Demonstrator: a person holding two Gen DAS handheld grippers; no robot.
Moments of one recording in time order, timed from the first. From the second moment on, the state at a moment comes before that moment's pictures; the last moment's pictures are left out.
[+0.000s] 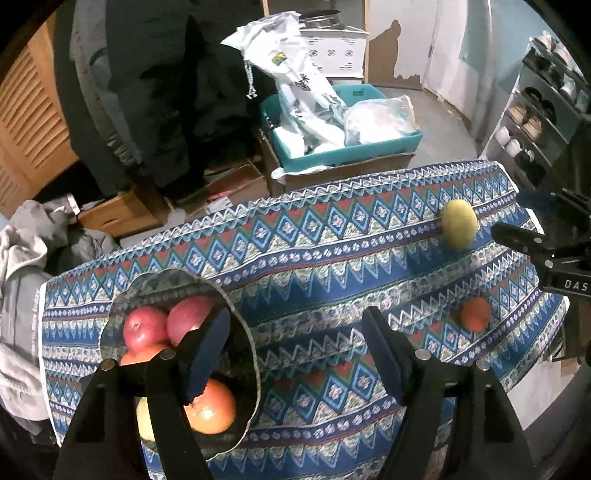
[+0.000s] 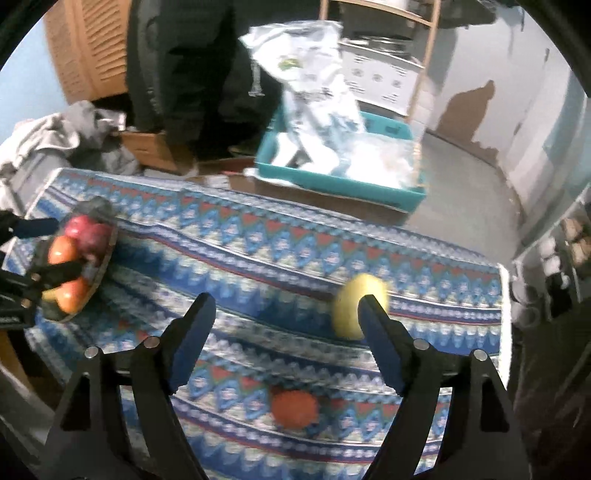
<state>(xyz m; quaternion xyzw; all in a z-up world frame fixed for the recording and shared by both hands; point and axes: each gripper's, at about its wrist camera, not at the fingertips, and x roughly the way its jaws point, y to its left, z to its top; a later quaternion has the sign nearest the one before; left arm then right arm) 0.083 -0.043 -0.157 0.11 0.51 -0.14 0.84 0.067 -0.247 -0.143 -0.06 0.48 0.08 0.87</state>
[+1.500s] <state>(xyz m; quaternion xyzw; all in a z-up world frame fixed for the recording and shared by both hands) 0.138 -0.111 -0.230 0.12 0.56 -0.16 0.80 0.156 -0.327 -0.283 0.08 0.60 0.05 0.79</state>
